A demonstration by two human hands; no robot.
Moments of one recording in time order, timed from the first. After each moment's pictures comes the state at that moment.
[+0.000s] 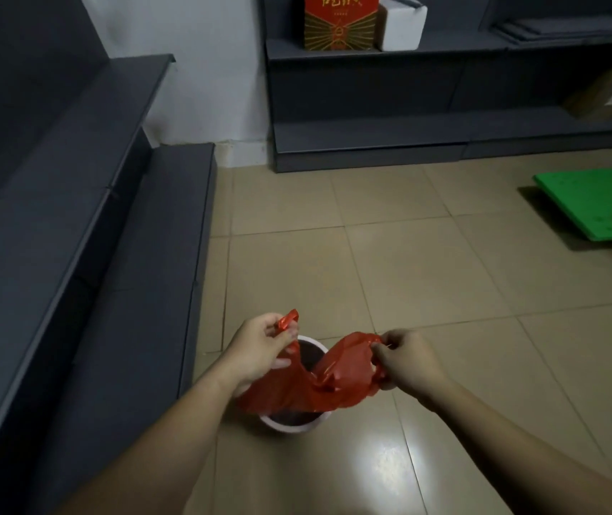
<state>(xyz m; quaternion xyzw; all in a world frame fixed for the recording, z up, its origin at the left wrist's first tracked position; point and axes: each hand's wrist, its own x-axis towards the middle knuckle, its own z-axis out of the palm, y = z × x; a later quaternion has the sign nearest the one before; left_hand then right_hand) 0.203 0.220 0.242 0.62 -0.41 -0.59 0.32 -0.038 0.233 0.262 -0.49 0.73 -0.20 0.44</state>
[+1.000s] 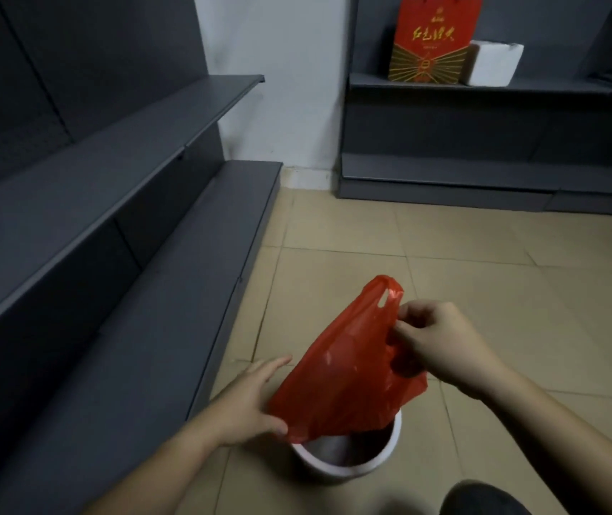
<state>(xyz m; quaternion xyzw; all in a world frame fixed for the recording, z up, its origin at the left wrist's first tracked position) 0.312 0.270 0.030 0.65 -0.63 -0.39 0.17 0.039 0.200 0.174 -0.64 0.59 -0.25 0.42</state>
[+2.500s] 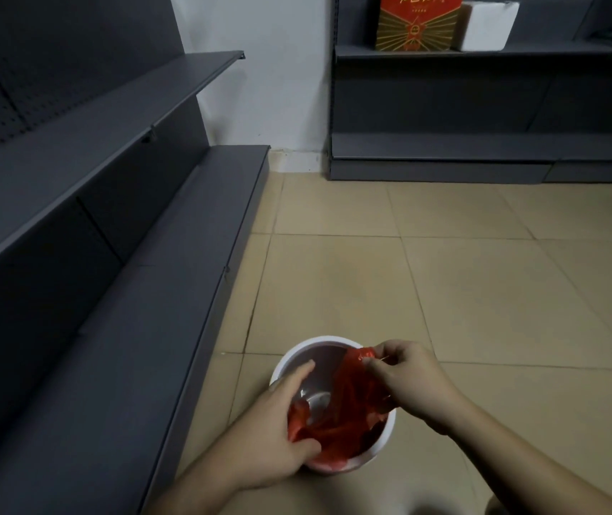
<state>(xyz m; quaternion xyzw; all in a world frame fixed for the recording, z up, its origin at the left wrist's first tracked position) 0.240 0.288 0.044 0.63 -0.64 -0.38 0.20 0.029 0.198 0.063 -0.57 0.62 -0.24 0.49</state>
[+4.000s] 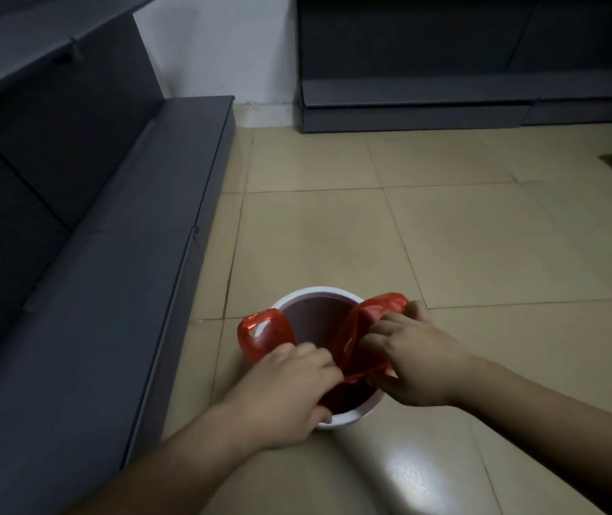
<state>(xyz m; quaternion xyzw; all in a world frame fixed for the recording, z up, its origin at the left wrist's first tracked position) 0.223 0.264 -0.016 0.46 -0.89 -0.07 0.02 -0.002 0.204 -0.019 -0.92 0.39 0.06 0.01</state>
